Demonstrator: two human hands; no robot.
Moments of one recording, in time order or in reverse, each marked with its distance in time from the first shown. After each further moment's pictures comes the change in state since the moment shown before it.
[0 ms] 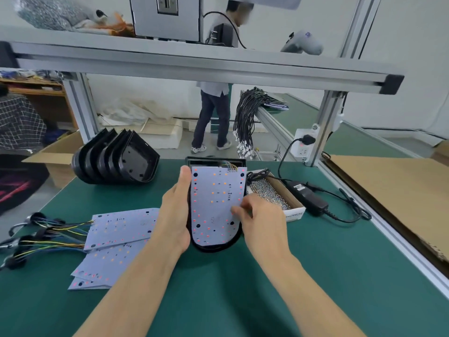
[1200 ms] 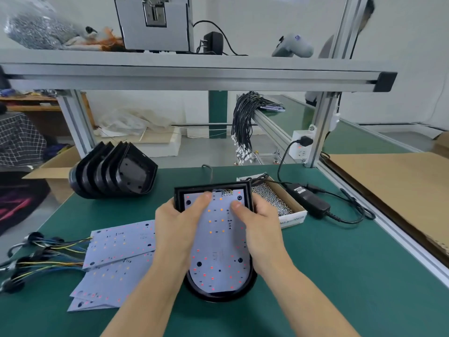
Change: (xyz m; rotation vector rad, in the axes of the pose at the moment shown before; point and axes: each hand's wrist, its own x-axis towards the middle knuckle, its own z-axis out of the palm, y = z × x) left_hand -0.023 0.006 0.008 0.230 0.127 0.220; right_hand 0.000 -0.019 -0.001 0.944 -0.097 0.257
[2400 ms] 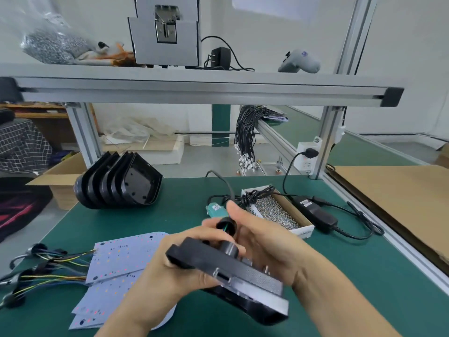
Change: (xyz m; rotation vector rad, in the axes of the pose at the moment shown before) left_hand -0.024 0.016 -0.046 -0.024 -0.736 0.208; right_hand 0.003 -0.045 -0.005 0.134 -0.669 0.513
